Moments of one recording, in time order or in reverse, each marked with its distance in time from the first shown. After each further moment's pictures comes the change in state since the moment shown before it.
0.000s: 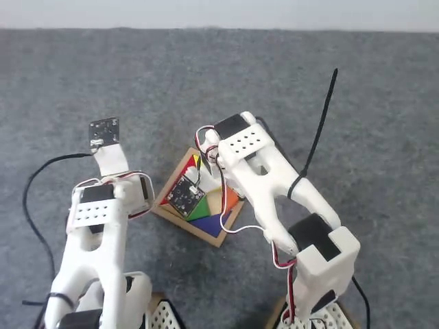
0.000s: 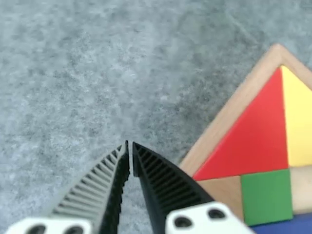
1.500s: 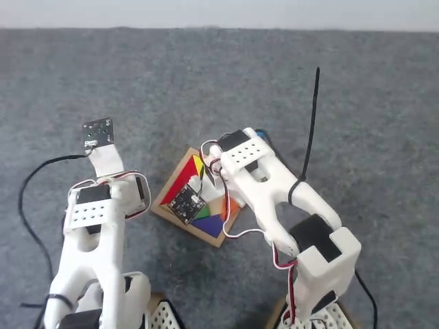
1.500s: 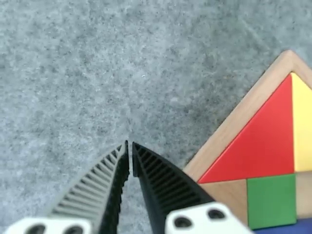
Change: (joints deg) left arm -1.4 0.0 0.0 0.0 -0.1; right arm 0.1 0.0 10.6 -9.1 -4.0
